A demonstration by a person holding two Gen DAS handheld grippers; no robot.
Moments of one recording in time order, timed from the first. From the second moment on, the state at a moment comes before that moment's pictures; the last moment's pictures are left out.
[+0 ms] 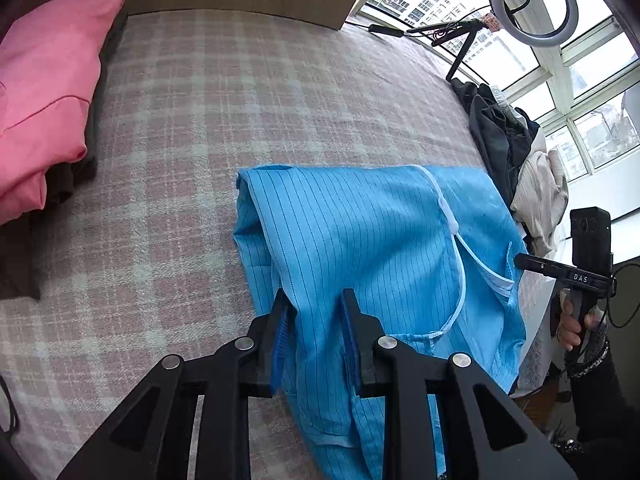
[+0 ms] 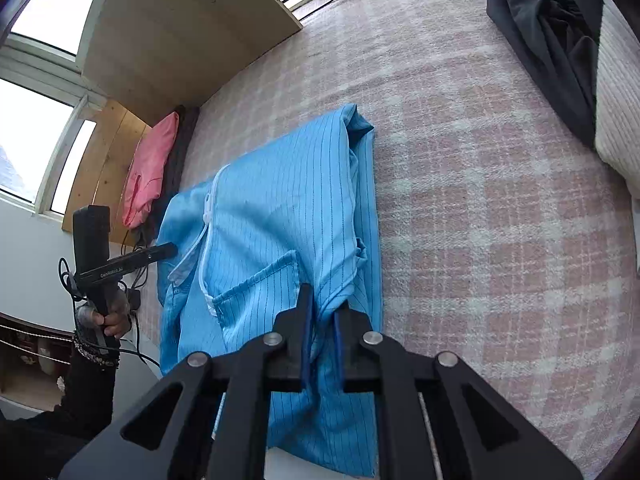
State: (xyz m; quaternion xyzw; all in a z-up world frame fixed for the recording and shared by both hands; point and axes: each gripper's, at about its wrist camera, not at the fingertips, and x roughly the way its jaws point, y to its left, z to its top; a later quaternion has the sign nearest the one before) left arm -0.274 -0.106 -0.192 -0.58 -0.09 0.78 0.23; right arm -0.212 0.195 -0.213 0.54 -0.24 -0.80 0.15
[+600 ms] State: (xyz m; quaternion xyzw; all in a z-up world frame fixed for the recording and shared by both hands) left arm -0.238 -0.082 -0.158 -0.56 0.00 0.79 0.25; right arm -0.173 0.214 -0.211 0.53 -0.28 -0.78 0.17
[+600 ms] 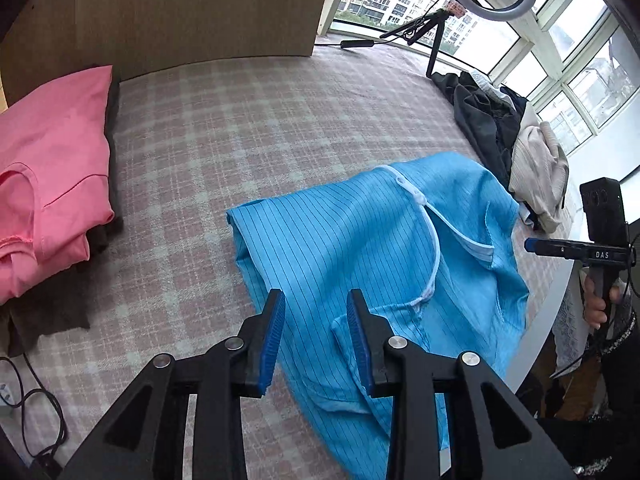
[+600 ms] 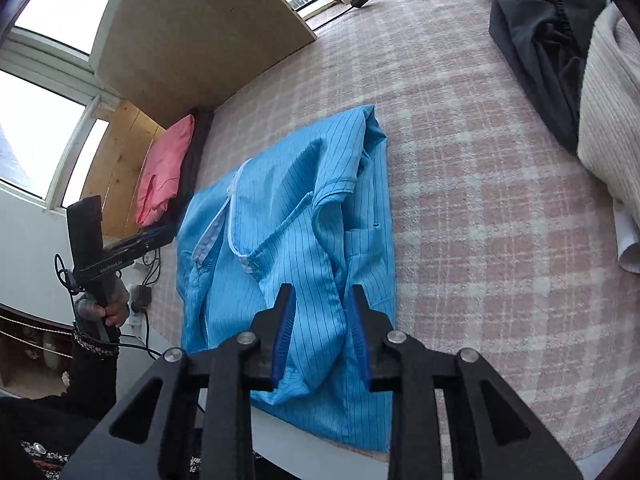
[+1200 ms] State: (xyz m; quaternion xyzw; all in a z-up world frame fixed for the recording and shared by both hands) left arm -0.152 -0.063 -0.169 -0.59 0.05 0.75 0.28; right arm -0.128 0.147 -0.235 0.58 -0.21 -0.77 0.15
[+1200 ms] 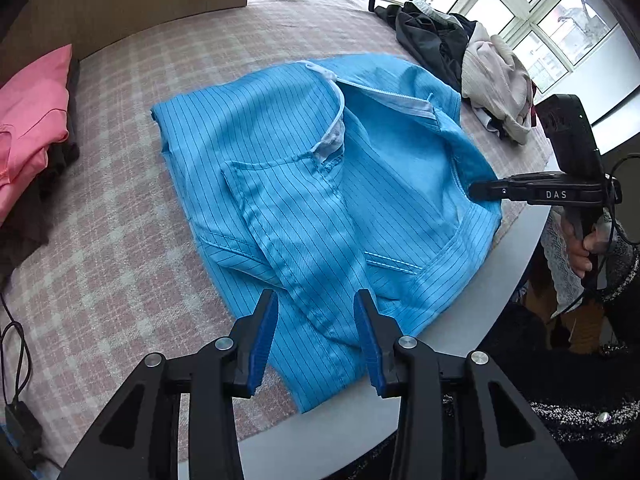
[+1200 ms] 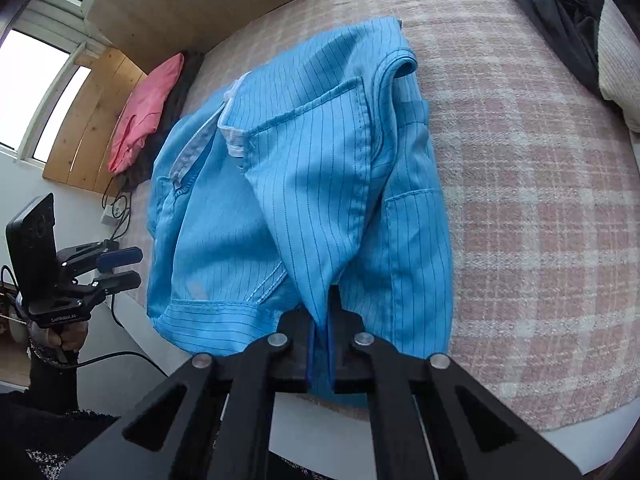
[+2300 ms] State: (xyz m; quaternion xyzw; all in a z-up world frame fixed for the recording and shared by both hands) left arm -0.156 -0.035 -0.151 -0.56 0.09 0.76 0.32; right arm -0.135 0.126 -0.169 0.56 -0.06 -0.80 0.21
